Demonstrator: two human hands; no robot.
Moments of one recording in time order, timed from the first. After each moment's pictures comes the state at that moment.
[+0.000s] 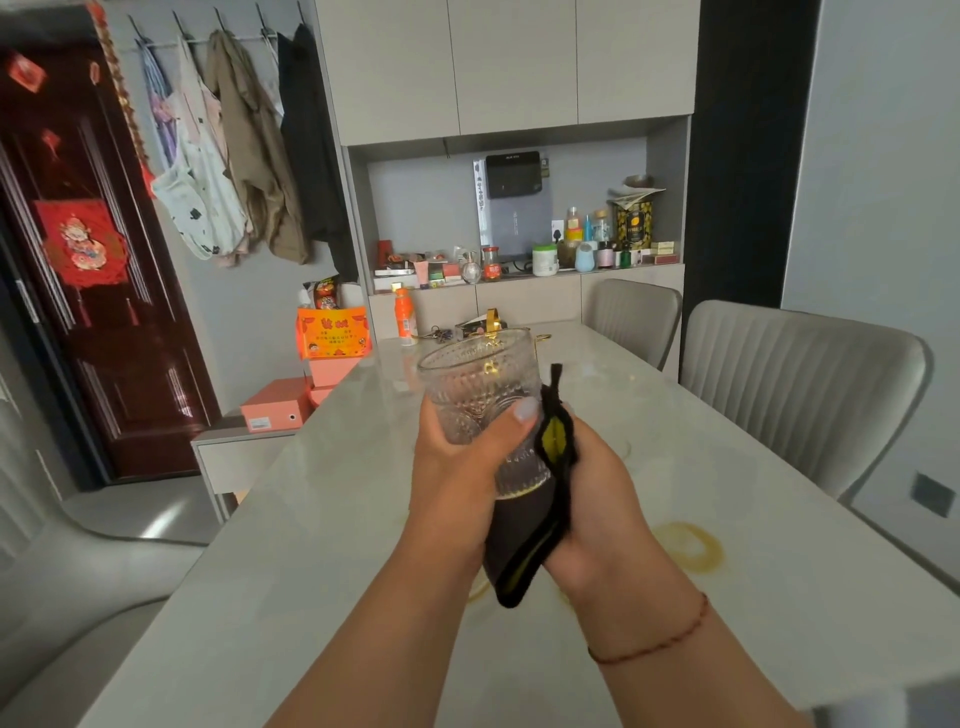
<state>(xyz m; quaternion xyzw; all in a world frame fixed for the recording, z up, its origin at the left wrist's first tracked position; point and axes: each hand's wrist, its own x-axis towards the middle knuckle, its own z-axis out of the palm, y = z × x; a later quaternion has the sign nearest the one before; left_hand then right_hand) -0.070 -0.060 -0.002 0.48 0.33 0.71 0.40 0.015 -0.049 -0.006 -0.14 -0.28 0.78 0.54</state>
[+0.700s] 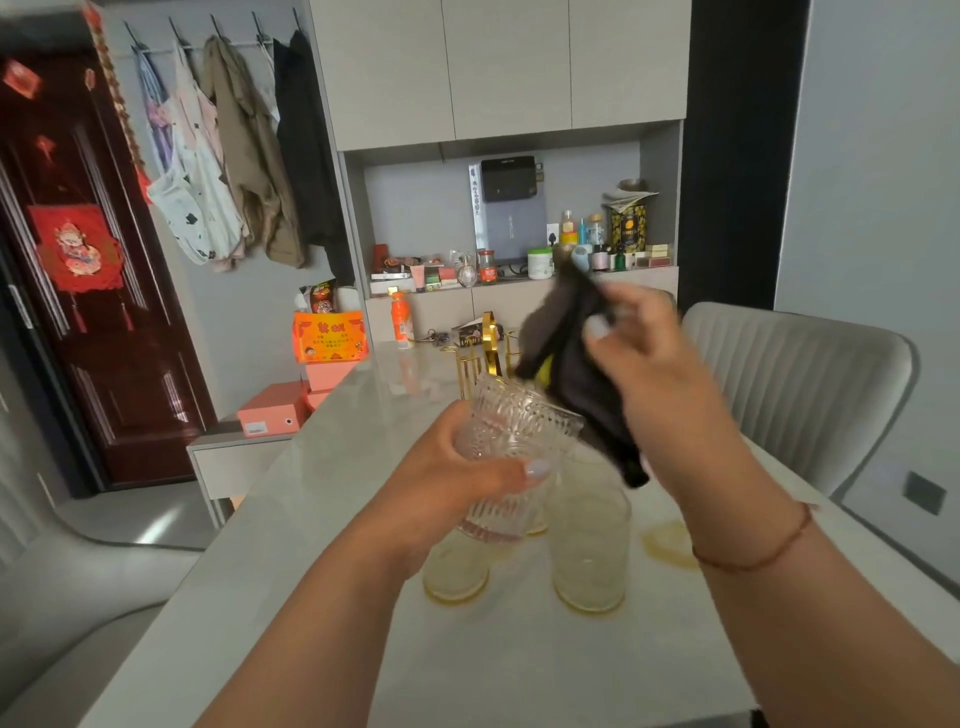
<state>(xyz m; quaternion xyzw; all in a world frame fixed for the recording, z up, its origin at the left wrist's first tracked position) -0.104 -0.063 0.006 0.62 0.46 0.49 0.41 0.077 -0.051 0.052 -0.33 -0.65 0.34 0.60</state>
